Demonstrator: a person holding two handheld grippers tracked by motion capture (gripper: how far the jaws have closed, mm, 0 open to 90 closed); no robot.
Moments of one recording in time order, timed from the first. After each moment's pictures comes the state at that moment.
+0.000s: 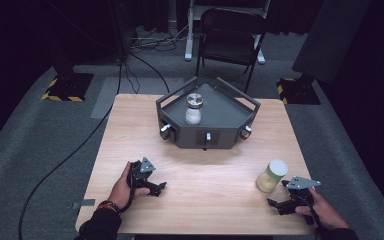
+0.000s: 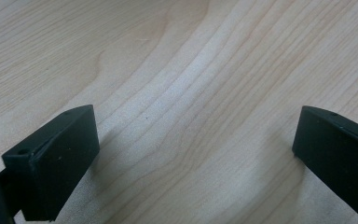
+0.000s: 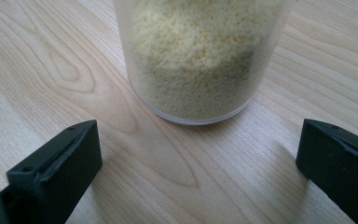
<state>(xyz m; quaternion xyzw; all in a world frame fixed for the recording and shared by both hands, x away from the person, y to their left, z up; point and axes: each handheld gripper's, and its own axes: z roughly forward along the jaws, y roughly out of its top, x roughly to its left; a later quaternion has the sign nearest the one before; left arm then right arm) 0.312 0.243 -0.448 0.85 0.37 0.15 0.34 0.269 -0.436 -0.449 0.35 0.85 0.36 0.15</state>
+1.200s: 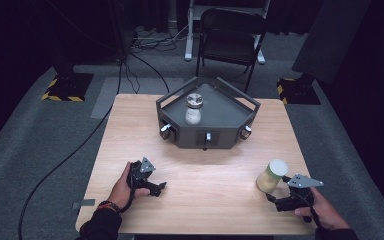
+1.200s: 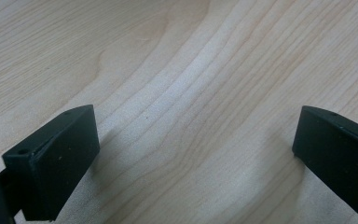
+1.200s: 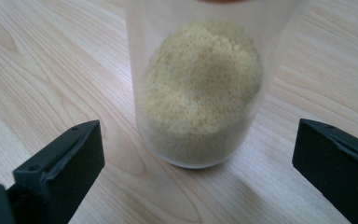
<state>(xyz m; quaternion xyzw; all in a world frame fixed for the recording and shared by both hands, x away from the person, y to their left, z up) 0.311 0.243 -0.448 0.85 0.37 0.15 0.34 0.253 -0.424 -0.439 0.36 0.83 0.38 0.20</state>
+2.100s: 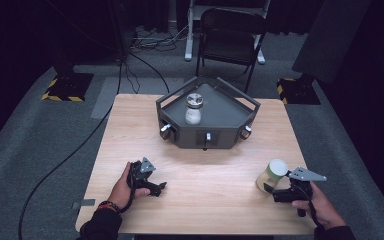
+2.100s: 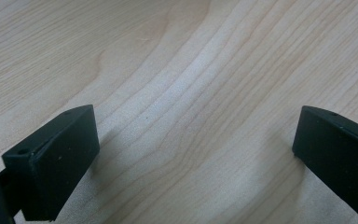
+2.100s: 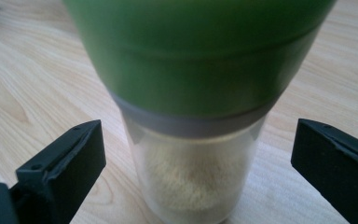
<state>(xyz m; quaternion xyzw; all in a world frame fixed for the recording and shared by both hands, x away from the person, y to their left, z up) 0.311 0.242 -0.448 0.85 0.38 0.15 0.34 0.254 -0.418 -0.434 0.40 0.78 0.44 0.21</state>
